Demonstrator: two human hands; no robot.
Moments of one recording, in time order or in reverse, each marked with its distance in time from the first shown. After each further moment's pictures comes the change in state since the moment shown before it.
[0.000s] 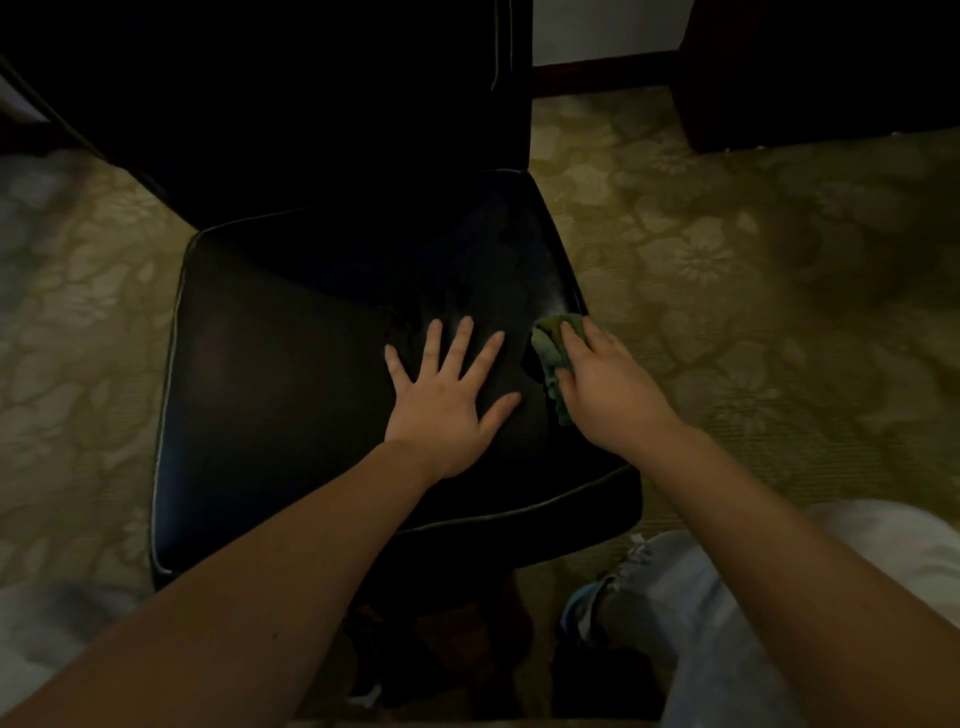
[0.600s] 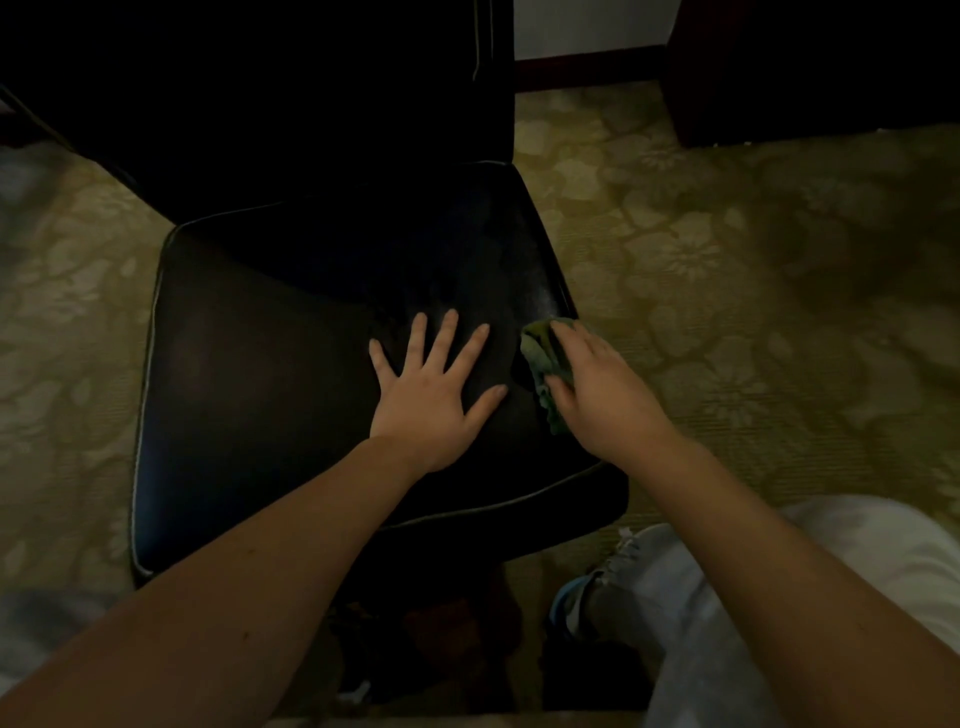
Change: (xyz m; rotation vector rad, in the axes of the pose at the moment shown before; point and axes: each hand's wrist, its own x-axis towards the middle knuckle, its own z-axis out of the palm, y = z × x) left_hand 0.002 0.001 0.004 -0.007 0.047 -0.006; right_hand -0.015 0.005 0.001 0.179 0.033 -0.009
